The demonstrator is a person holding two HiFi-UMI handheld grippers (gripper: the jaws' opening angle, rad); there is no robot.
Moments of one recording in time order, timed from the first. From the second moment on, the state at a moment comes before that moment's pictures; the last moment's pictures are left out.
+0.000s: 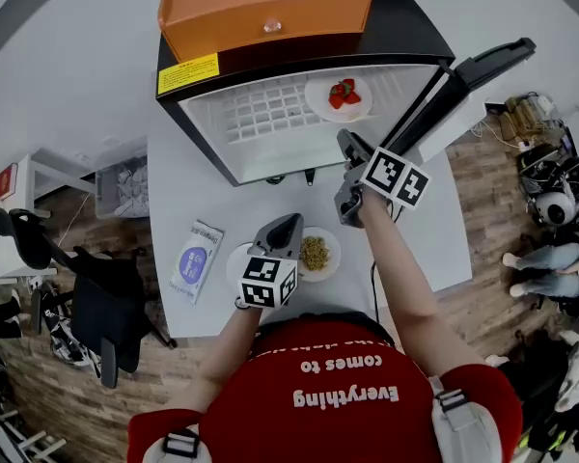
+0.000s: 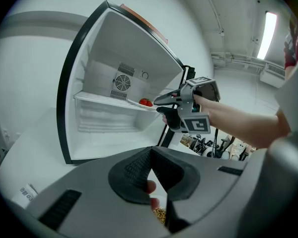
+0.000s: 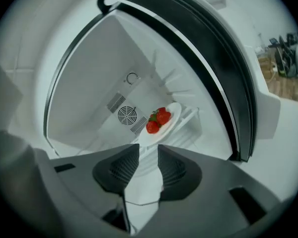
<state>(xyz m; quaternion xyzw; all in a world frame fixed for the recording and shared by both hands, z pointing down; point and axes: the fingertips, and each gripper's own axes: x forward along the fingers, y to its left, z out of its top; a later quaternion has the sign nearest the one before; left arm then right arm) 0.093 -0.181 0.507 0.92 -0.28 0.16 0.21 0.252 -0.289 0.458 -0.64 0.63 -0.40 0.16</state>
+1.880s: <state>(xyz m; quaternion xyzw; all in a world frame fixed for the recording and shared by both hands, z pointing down) 0.072 -0.137 0.468 0.94 -0.28 0.13 0.16 0.233 -0.201 0.451 -0.40 0.58 -0.53 0.47</state>
